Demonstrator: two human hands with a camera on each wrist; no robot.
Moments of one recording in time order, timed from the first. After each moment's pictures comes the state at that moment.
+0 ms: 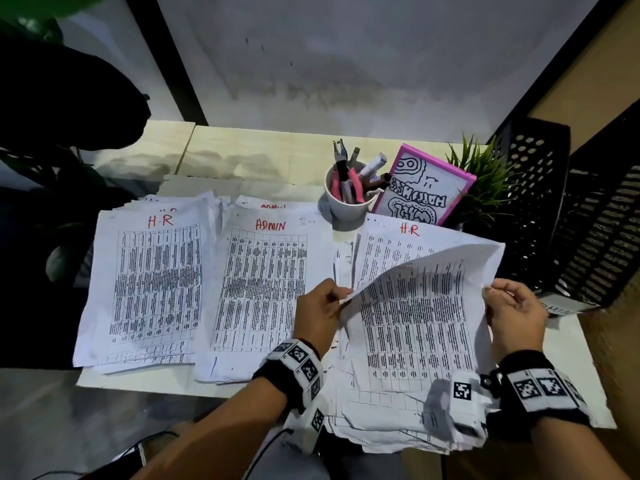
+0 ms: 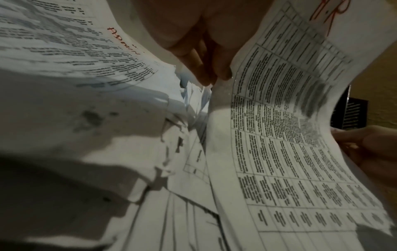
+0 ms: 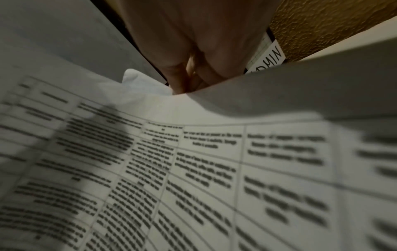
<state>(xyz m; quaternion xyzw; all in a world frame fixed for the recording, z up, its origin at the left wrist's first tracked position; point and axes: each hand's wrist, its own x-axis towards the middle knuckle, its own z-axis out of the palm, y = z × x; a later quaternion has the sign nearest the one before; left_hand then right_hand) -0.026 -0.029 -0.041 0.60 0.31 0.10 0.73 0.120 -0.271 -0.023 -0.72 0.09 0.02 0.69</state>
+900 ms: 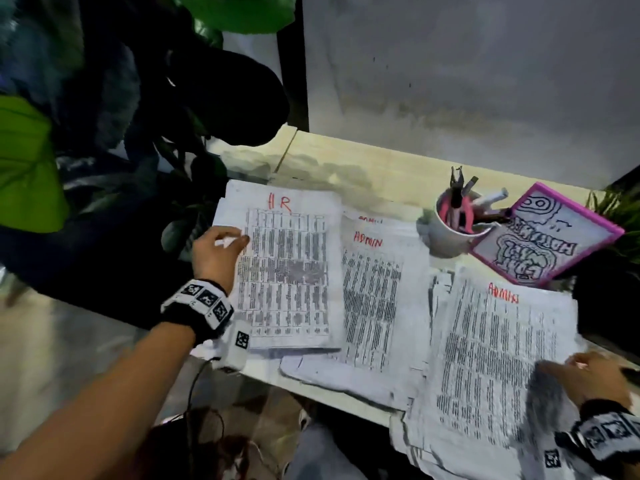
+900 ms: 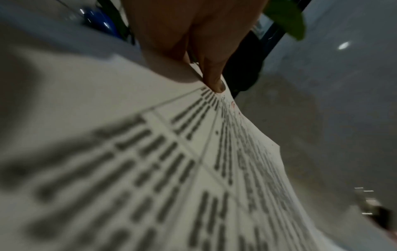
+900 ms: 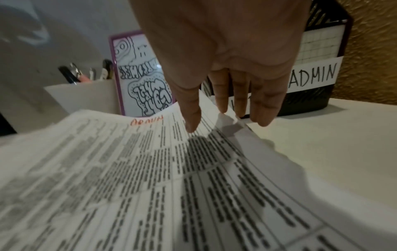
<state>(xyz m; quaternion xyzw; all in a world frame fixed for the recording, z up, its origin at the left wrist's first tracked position) -0.148 0.245 0.016 0.65 0.52 0.30 0.47 0.124 -0.236 -0.045 -0.96 0.09 0.16 0.20</state>
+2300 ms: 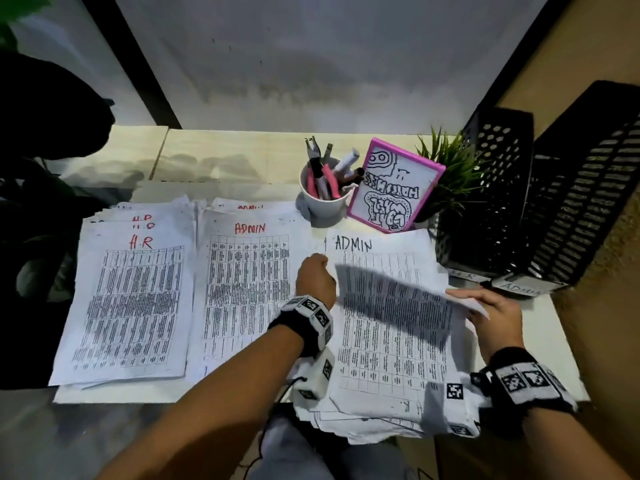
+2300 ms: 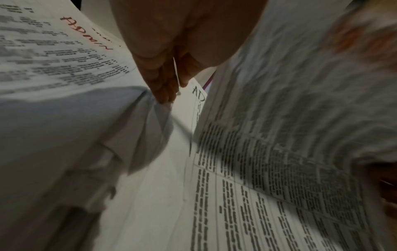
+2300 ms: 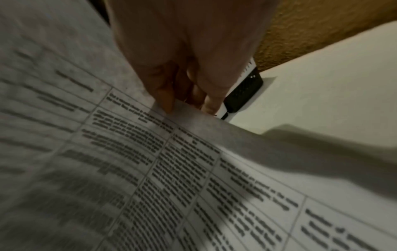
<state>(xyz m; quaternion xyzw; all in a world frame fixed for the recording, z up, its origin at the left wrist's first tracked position) 0.044 -0.026 -0.040 0.82 0.37 -0.01 0.44 0.110 -0.300 -0.035 -0.78 0.05 0.08 0.62</state>
